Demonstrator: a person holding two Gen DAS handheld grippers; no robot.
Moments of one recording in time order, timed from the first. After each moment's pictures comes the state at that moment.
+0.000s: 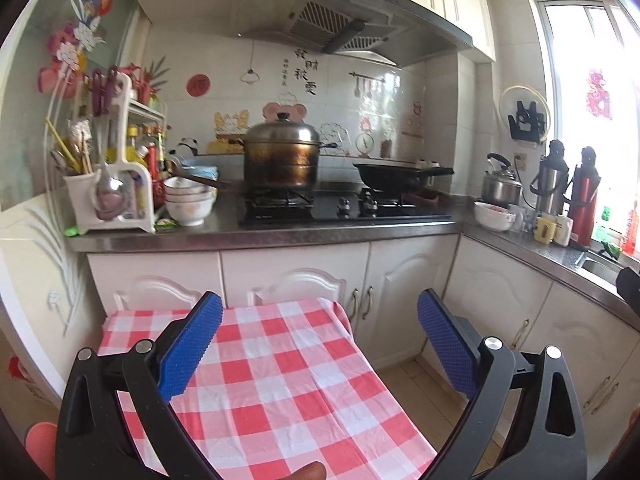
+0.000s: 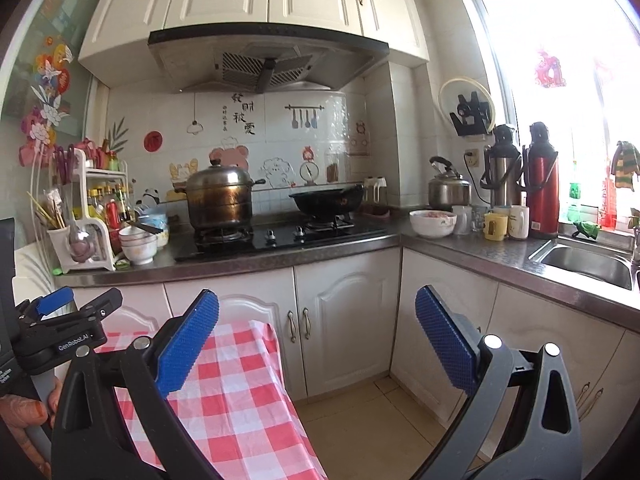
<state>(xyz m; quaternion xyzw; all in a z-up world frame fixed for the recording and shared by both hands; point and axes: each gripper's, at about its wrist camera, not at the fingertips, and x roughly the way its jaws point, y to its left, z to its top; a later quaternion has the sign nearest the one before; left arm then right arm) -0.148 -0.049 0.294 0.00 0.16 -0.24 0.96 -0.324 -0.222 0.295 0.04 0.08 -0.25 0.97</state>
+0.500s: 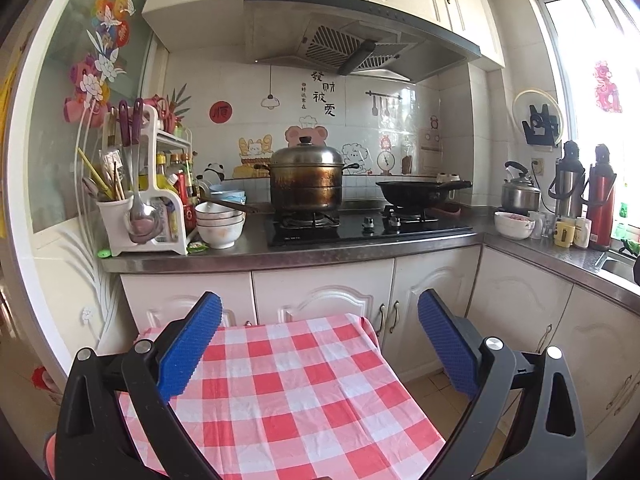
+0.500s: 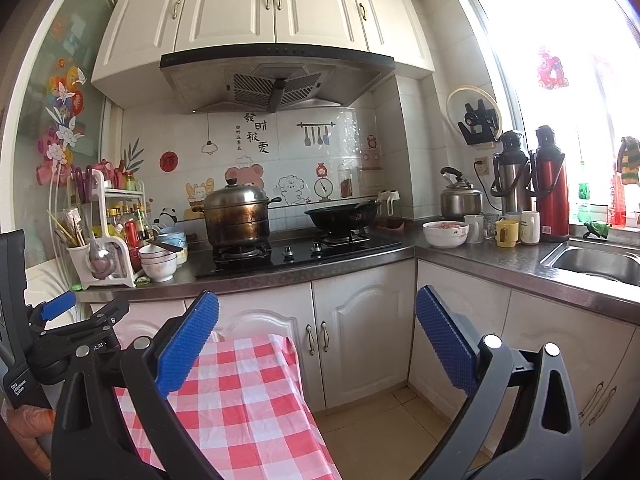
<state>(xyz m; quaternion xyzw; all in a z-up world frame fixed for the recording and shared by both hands) -0.174 -0.038 0.307 0.02 0.12 -0.19 0.97 -0.342 -0.215 0.303 0.05 0.04 -0.22 0.97</state>
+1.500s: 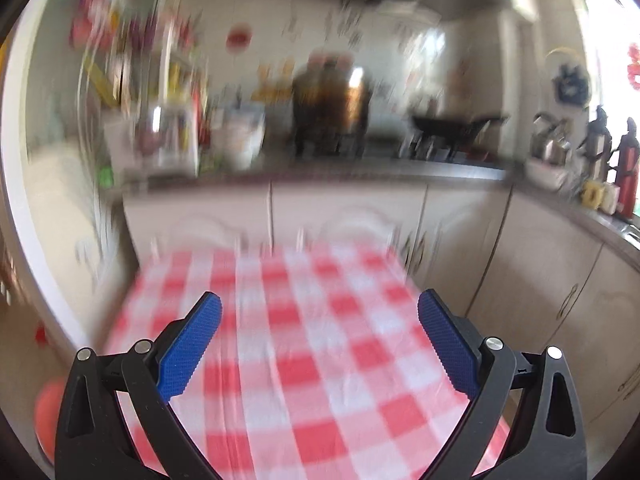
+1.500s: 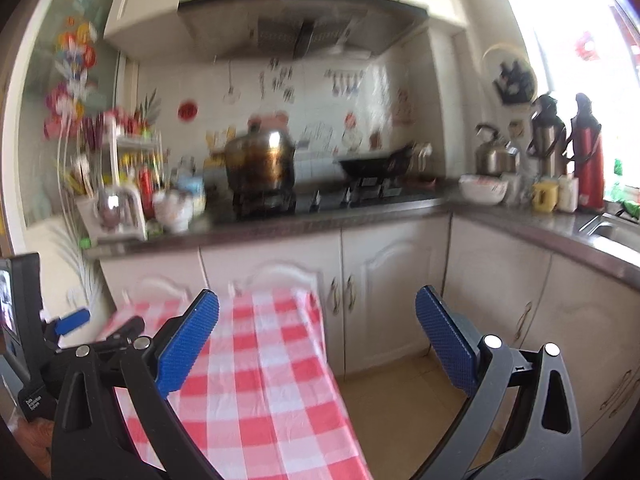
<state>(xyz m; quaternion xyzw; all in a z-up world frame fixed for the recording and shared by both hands) -0.110 -0.016 0.195 0.01 0.26 -0.16 0.95 -0.257 -0.210 0.228 0.05 0.14 -0.17 0.97</state>
